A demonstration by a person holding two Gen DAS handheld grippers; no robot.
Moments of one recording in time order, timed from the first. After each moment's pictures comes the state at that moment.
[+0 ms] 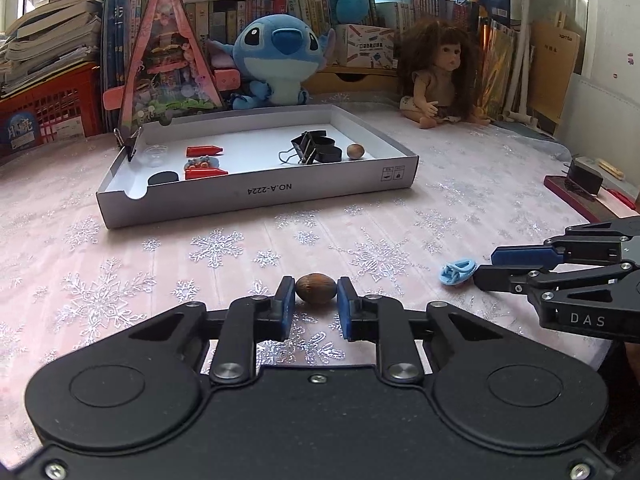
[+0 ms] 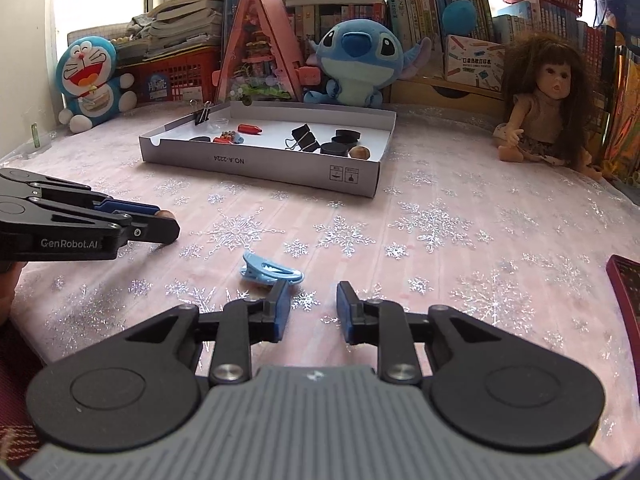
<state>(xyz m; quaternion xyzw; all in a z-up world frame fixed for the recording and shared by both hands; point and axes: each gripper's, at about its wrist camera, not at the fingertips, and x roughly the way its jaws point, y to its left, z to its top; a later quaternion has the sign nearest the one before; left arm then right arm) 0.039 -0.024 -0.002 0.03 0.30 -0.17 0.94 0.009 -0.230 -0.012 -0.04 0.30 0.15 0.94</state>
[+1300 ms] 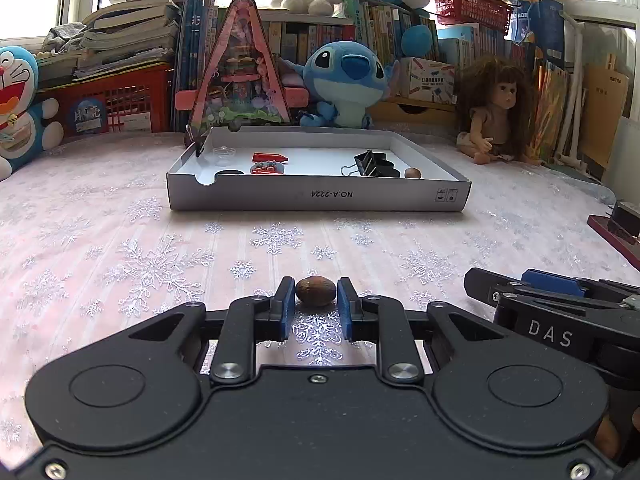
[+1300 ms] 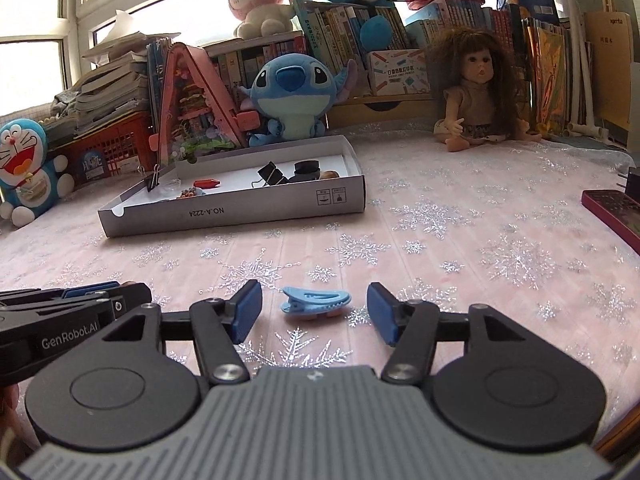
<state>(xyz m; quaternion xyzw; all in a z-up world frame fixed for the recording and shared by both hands) 0.016 -0.010 -0.014 -0.01 0.26 -0.08 0.96 -0.001 -0.180 -0.027 0.06 0.24 0.02 0.97</state>
